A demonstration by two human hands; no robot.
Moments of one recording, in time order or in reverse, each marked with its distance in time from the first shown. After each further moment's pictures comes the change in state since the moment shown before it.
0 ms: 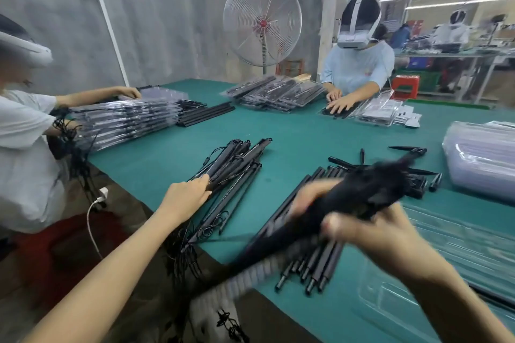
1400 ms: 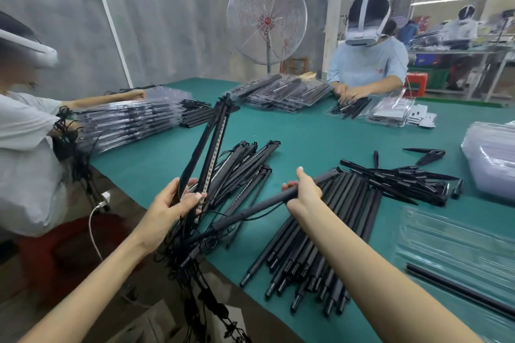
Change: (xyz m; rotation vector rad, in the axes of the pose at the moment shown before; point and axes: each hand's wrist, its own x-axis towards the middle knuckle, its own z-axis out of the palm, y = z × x) left_hand -0.049 -0.022 -0.015 -1.738 0.055 -0.217; right_hand 0.107 0.181 -0.029 0.531 1.388 0.720
